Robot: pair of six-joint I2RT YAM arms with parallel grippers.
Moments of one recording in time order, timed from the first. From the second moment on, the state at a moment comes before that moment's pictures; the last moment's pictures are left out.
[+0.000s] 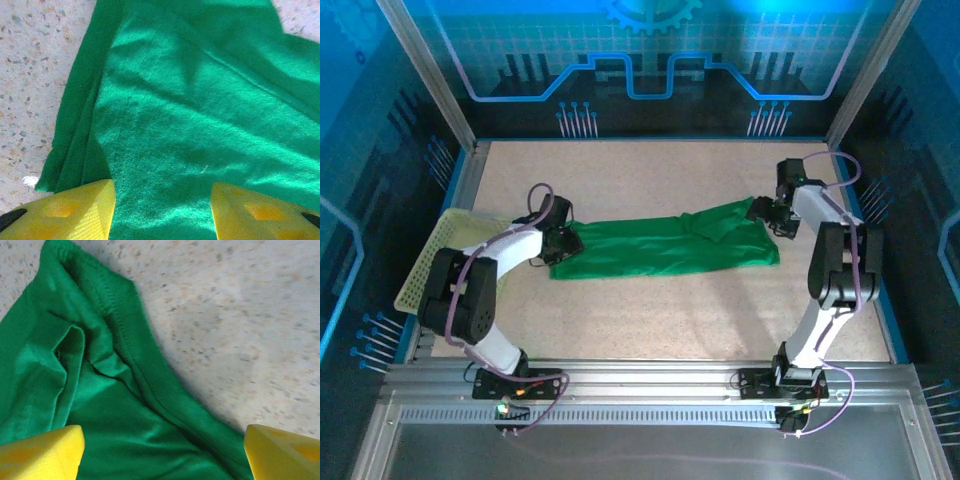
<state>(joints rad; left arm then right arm) -0.19 1.63 0.91 -0.49 -0.01 -0.72 -0.07 1.86 1.32 -0.74 -0.03 0.41</state>
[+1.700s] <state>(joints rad) -0.25 1.45 0.87 -0.48 0.04 -0.77 0.02 1.72 1.30 -0.87 0.21 0.38</state>
